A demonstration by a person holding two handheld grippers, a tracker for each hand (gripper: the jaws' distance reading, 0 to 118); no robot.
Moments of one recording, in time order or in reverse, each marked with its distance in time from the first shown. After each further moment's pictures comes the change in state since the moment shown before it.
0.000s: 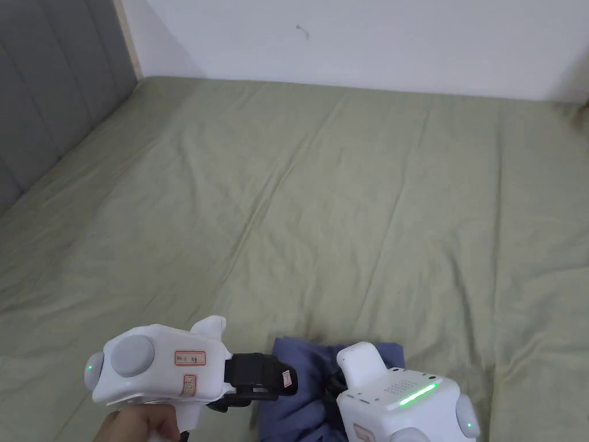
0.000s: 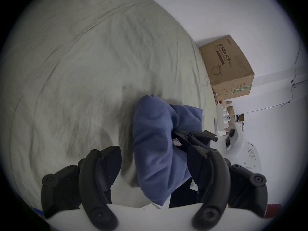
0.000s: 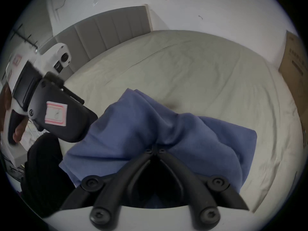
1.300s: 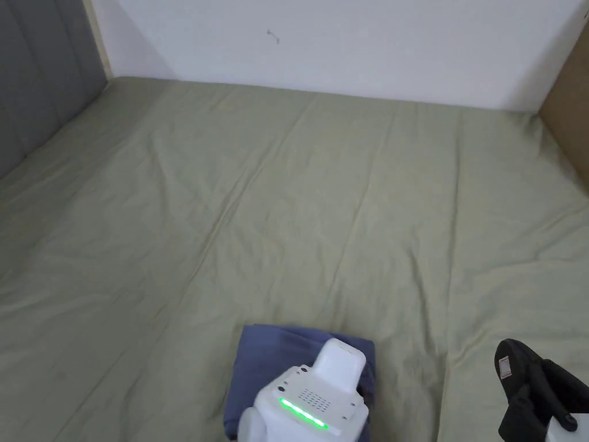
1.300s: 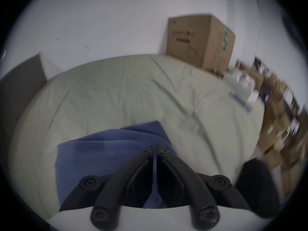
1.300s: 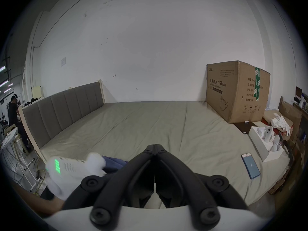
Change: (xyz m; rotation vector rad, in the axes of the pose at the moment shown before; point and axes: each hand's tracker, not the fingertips) left arm 0.162 -0.098 -0.091 0.390 0.265 -0.679; right arm -0.005 -0.044 0.288 0.605 -0.459 -0.247
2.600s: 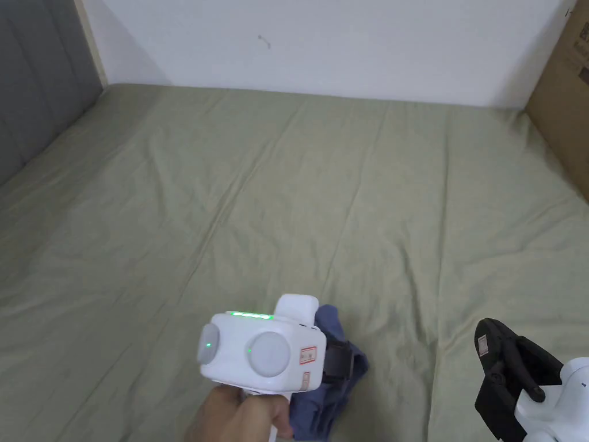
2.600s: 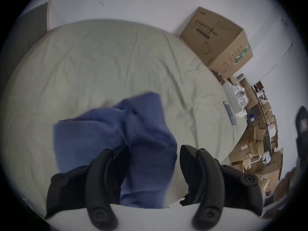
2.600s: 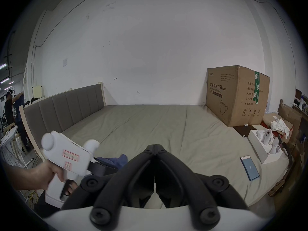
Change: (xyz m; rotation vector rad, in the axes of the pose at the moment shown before) left arm -0.046 0.048 0.013 -0.274 -0.108 0.261; right arm 0.004 -0.010 0.006 0.033 0.000 0.012
